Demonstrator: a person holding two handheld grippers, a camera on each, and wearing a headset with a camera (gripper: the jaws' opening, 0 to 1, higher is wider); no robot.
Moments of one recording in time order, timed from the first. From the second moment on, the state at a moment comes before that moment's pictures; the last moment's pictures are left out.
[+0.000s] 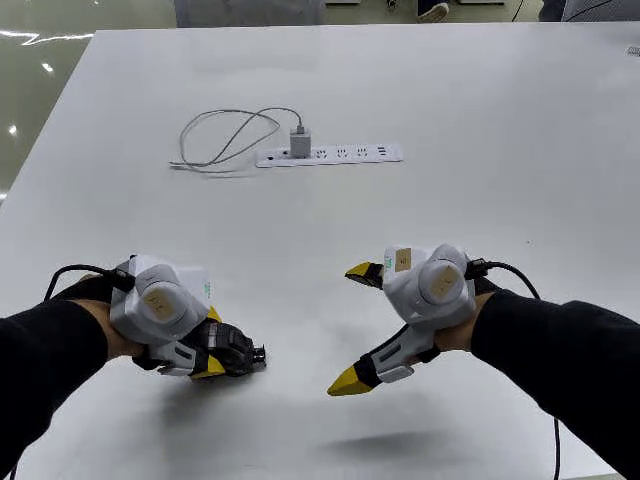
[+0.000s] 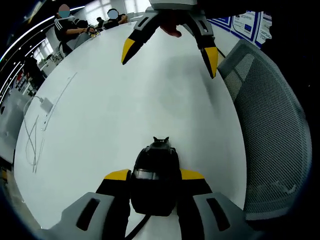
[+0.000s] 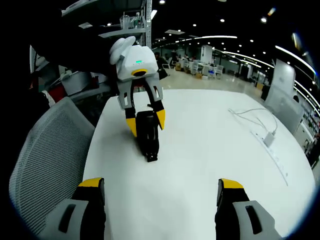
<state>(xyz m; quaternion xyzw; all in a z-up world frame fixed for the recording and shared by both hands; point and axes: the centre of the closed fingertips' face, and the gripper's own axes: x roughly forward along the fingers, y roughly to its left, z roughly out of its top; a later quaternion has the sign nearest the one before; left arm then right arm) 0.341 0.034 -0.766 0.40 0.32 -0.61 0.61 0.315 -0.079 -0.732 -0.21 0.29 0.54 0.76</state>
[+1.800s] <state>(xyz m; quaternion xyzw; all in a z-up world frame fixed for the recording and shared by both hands) 0.340 0.035 -0.767 0.38 0.31 -0.59 0.64 0.322 0.007 -0.786 -0.26 0.29 0.60 0.70</state>
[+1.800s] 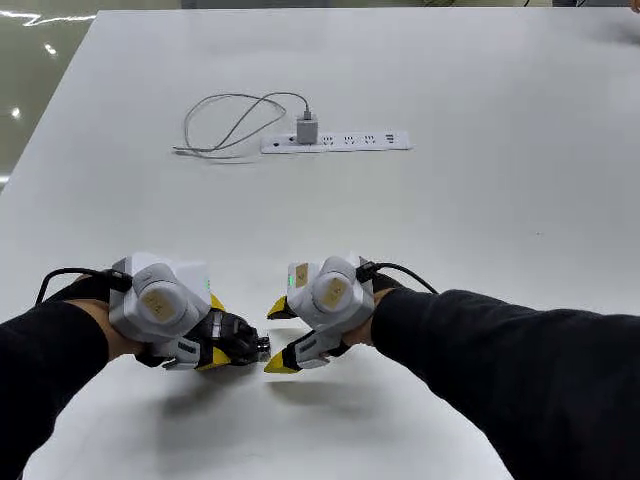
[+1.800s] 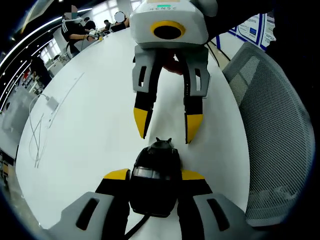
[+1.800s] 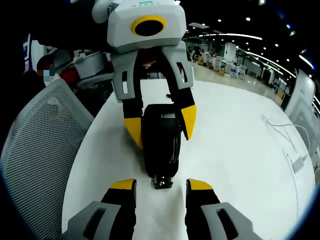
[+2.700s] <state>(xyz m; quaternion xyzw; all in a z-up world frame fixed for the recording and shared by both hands) 0.343 0.036 -0.769 0.37 0.31 -0.60 0.64 0.329 0.014 -0.806 -0.27 0.33 0.59 0.69</state>
